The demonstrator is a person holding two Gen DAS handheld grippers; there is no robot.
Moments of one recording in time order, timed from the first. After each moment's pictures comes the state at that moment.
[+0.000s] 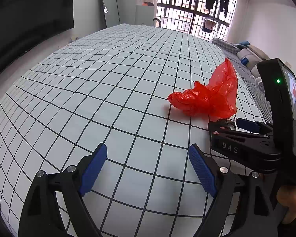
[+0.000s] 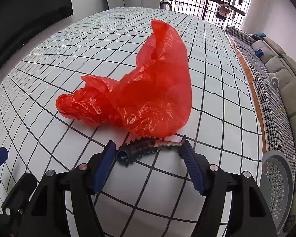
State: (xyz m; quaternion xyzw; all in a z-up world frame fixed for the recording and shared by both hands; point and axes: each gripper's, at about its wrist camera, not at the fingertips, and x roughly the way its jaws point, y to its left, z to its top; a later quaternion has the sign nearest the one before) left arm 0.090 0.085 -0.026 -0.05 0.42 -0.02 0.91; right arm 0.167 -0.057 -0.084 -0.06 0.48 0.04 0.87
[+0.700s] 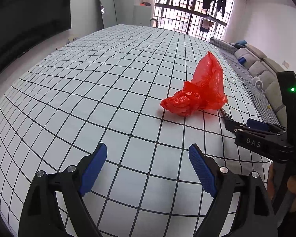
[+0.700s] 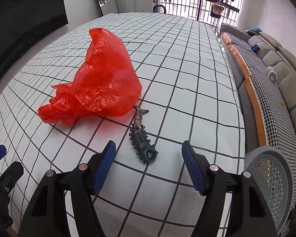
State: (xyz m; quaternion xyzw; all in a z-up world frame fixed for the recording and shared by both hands) left arm 0.087 0.079 -0.022 -0.05 0.41 -0.02 0.91; right arm 0.163 -0.101 -0.079 -0.03 0.47 0.05 0.88
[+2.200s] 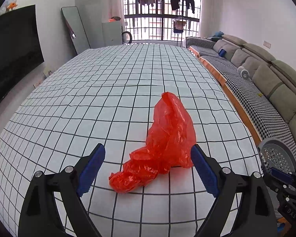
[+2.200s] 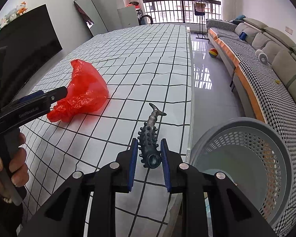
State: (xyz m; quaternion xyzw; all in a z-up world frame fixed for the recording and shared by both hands) left arm 0.180 -0.007 0.005 0.04 0.37 -0.09 0.93; right arm 0.090 -0.194 -0.050 0.06 0.43 0.03 0.90
